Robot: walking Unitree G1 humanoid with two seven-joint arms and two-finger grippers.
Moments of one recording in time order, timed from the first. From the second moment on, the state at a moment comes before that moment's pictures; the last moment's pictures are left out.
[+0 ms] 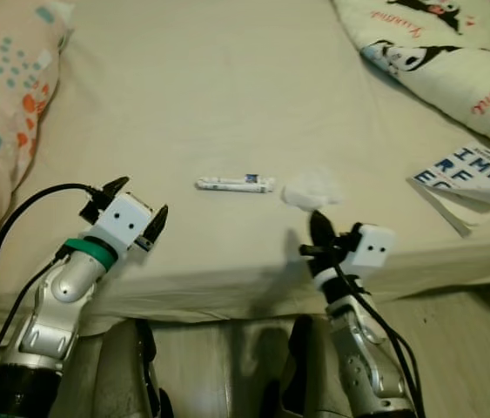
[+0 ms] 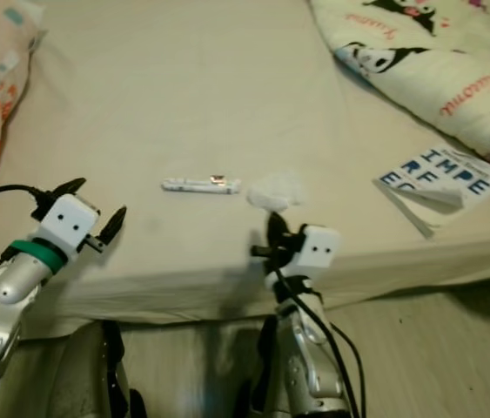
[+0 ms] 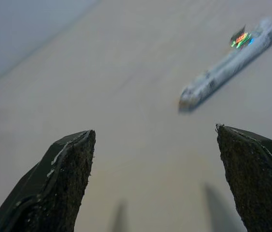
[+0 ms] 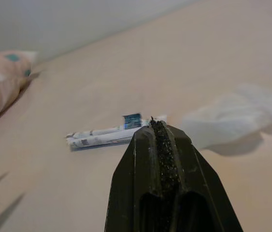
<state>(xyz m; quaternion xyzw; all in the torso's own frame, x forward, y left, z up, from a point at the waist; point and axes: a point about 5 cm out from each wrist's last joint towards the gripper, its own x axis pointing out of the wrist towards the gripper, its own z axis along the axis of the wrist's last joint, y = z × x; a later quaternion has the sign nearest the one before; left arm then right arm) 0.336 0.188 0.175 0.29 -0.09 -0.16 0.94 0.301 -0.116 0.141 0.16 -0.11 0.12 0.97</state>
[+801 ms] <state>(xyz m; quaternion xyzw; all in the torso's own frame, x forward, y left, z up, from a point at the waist) 0.328 0.181 0.160 0.24 -0.09 -0.19 0.95 0.378 -0.075 0.181 -0.01 -0.13 0.03 0.99</state>
